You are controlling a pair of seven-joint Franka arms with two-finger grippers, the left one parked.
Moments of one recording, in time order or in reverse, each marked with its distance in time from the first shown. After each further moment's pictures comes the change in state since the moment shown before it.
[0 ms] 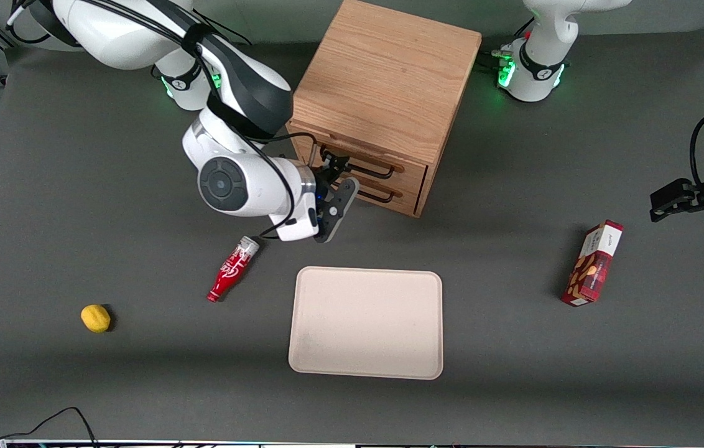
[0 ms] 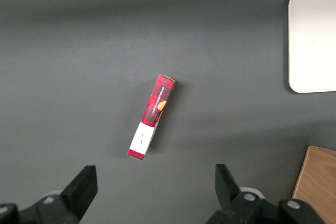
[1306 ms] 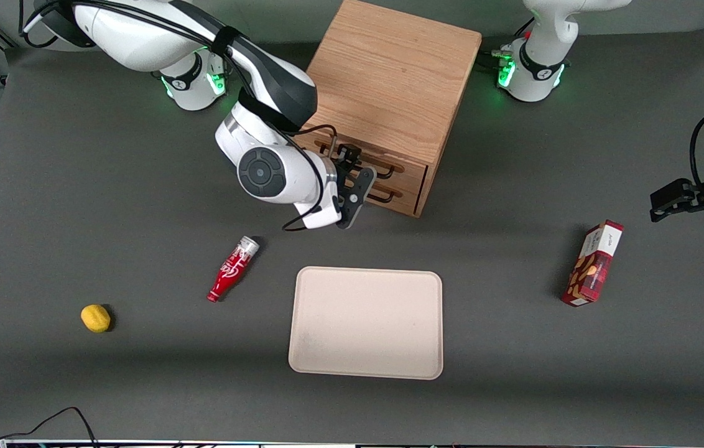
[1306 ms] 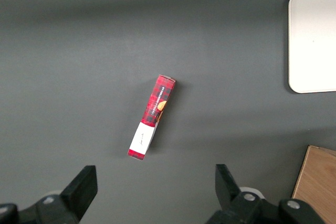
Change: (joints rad) arm 0.002 -0.001 0.044 -0.110 -0.054 0.103 0.000
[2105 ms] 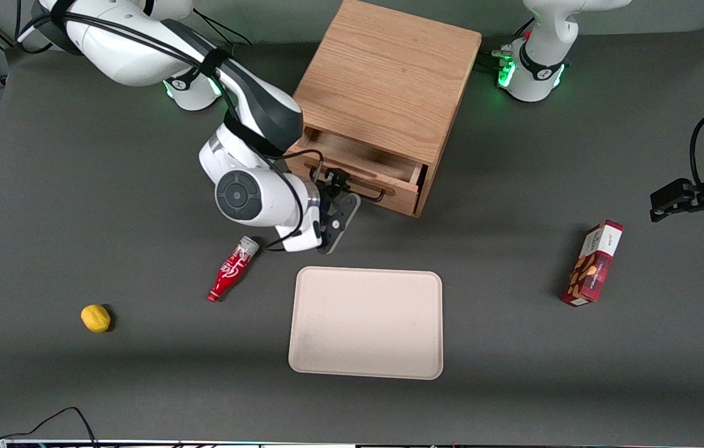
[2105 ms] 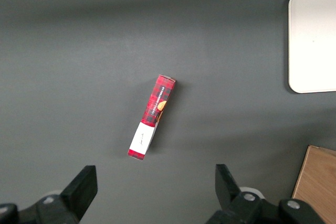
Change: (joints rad) arm -0.032 0.044 -0.042 0.062 -0.037 0.018 0.000
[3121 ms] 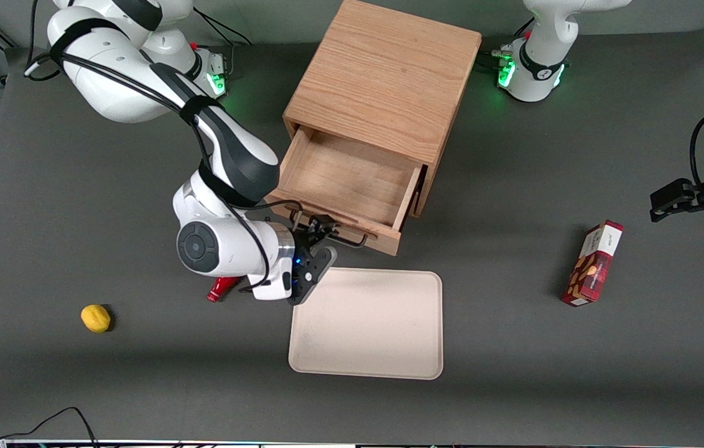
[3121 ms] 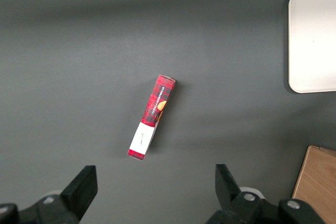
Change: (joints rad) arm -0.009 0.166 -0.050 0.246 -0.028 -0.009 -0.001
